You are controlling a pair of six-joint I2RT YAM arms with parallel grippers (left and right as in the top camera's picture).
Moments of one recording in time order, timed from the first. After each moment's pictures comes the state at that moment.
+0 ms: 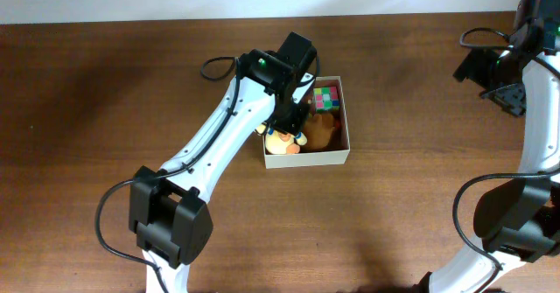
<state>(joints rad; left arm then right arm) -0.58 2.05 1.96 -1.27 0.02 -0.07 -0.31 1.93 1.98 -1.32 0.03 0.39</state>
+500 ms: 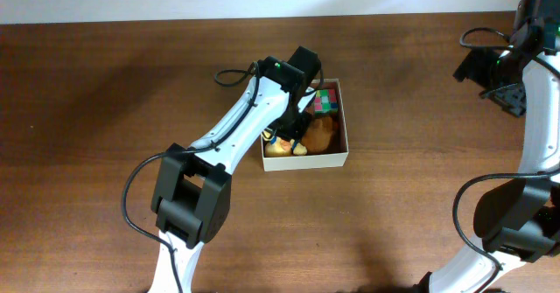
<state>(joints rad) -0.58 2.21 1.96 -1.24 0.02 -0.06 -0.31 1.94 1.98 -1.32 0.03 0.39</state>
